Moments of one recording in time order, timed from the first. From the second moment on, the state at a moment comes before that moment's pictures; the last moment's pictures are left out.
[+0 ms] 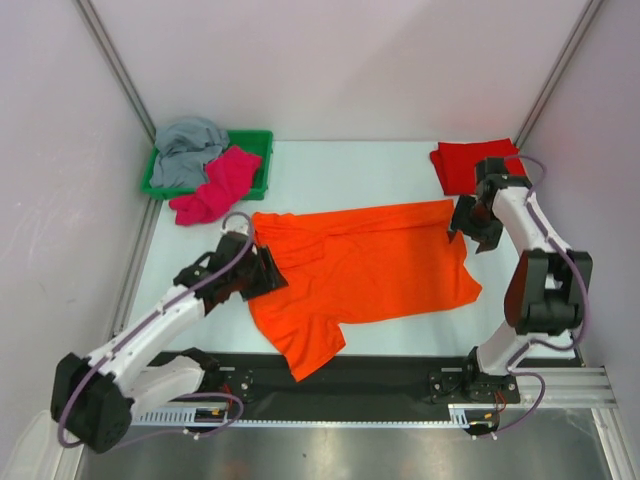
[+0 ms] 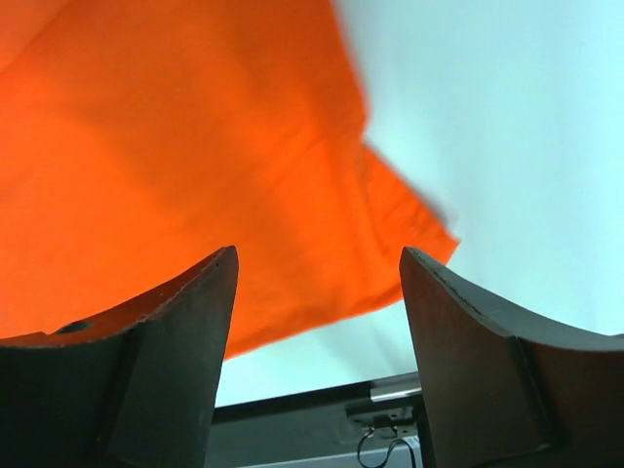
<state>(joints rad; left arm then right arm) -0.46 1.04 0.70 -0.55 0.06 -0.76 -0.05 1.70 1.36 -0.96 0.06 0.37</state>
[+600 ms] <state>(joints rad) -1.37 1.02 0.58 -0.85 -0.21 -1.36 0.15 1.42 1.15 -0.96 -0.07 0.36</state>
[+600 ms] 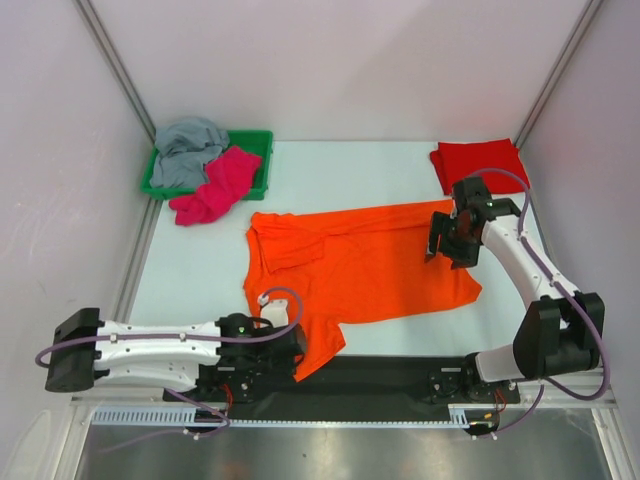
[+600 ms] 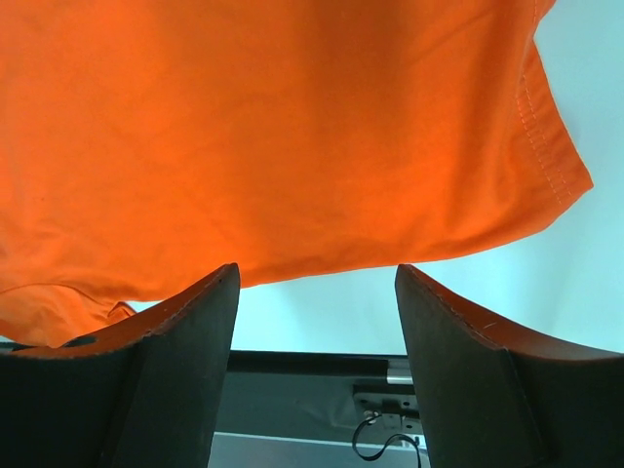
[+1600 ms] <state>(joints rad) -1.41 1.13 0.54 -0.70 -0.17 -1.54 0.14 1.33 1.10 -0.96 -0.12 0.35</state>
